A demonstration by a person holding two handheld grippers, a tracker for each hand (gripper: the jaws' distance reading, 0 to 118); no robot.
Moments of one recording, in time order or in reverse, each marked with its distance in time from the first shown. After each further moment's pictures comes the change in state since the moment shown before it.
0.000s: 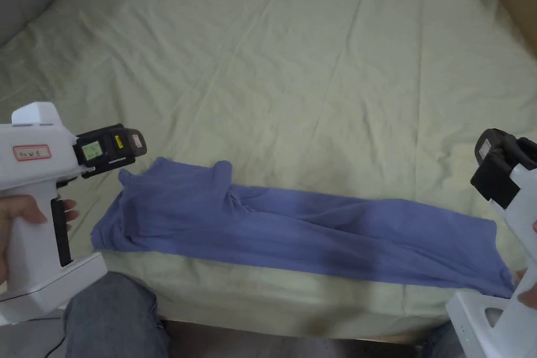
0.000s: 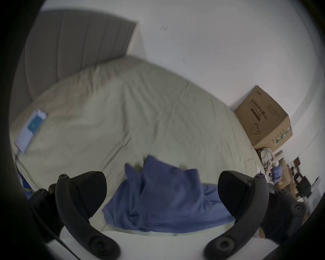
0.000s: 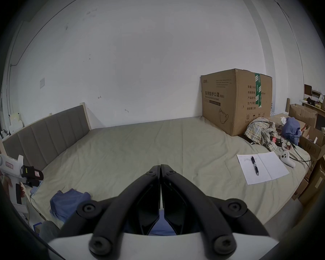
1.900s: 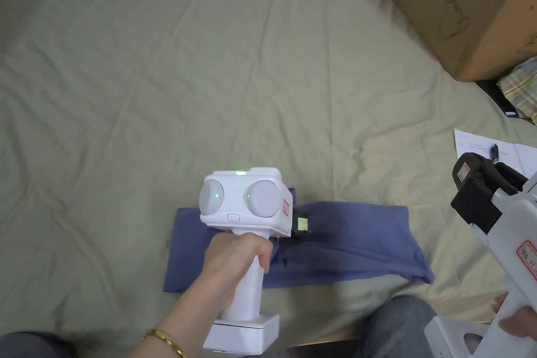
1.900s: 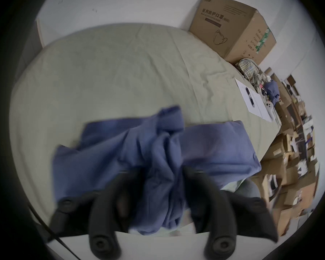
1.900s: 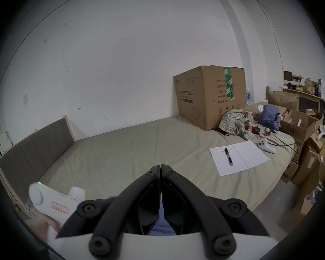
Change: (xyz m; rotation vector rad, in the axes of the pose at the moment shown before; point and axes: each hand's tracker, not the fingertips) left arm 0.324 -0.184 -0.154 -0.439 -0.083 -0.451; right arm 0.082 -0.011 0.060 0.026 -0.167 -0.088
